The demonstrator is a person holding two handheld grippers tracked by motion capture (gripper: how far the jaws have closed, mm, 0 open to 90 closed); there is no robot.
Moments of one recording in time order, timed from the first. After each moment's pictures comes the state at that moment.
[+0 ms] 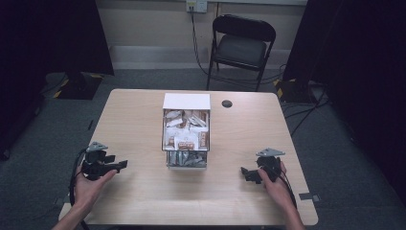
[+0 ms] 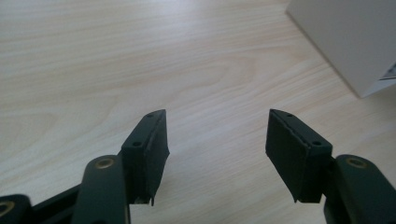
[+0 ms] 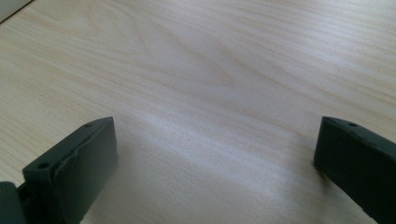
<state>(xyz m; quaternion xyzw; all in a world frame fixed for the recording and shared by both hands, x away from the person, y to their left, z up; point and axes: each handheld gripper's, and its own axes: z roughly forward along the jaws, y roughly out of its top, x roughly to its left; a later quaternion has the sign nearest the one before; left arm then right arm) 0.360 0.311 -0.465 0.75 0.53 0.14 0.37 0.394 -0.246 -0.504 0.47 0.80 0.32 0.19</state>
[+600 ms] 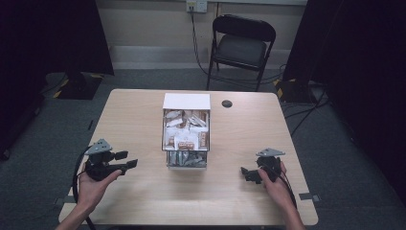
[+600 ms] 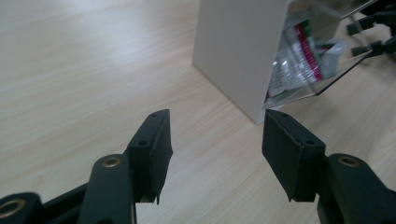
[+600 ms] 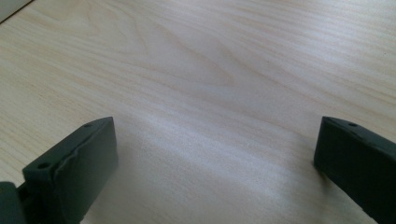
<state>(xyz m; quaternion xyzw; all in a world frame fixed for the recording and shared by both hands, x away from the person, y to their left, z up) 0.344 0.284 -0.426 0.77 0.42 0.13 0.46 0.394 -0.246 -0.504 0.47 0.80 0.32 0.19</state>
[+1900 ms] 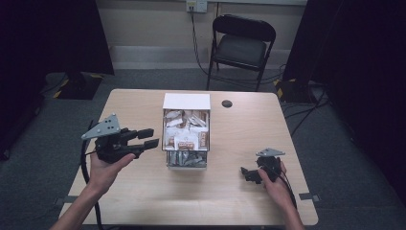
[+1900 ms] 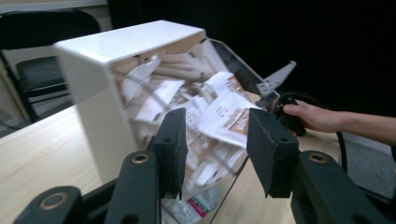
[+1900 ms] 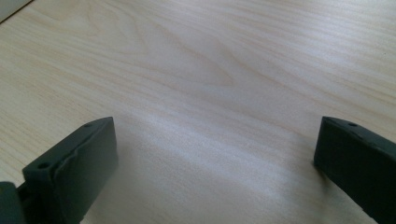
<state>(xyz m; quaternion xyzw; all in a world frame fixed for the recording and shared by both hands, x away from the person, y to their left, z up) 0.348 0.219 -0.321 0.77 0.25 0.12 0.58 0.394 -0.246 -0.504 0.47 0.80 0.32 0.19</state>
